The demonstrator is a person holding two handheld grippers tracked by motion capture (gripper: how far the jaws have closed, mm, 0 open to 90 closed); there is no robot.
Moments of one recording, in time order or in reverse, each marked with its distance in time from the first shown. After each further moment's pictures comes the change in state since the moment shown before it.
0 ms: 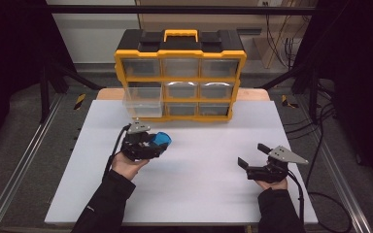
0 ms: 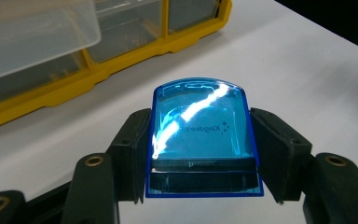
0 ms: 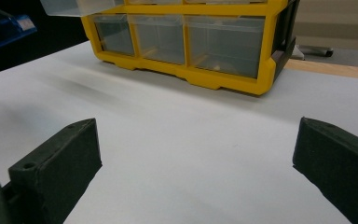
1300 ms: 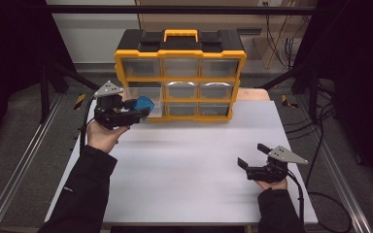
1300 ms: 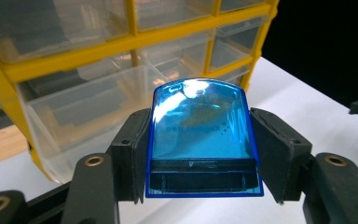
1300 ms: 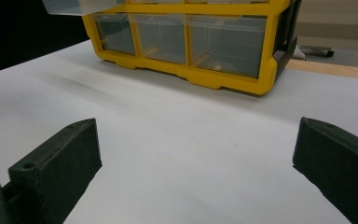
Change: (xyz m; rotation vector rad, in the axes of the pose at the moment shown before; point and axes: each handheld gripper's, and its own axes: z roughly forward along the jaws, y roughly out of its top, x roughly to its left) left arm 0.037 0.082 -0.063 -0.138 0.061 -0.006; right arm 0.001 0.000 0.000 0.003 0.003 -0.003
